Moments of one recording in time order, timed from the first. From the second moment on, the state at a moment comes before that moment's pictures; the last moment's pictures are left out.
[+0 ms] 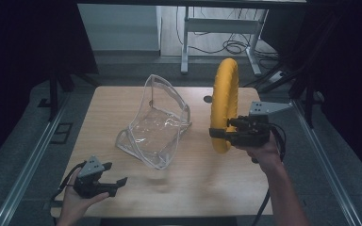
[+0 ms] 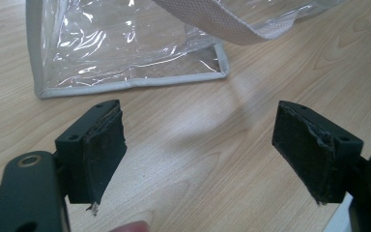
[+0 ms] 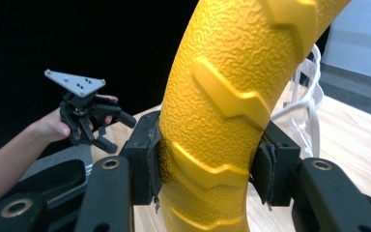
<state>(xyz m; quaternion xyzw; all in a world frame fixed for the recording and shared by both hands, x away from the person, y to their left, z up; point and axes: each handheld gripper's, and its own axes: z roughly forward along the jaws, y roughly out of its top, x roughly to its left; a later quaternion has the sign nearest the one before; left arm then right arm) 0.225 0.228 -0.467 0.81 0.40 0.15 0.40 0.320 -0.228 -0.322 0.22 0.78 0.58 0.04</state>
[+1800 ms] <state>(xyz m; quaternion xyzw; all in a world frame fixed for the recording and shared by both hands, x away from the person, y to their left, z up) 0.224 0.229 -0.468 0.81 0.40 0.13 0.41 0.323 -0.143 -0.256 0.13 0.76 0.64 0.04</state>
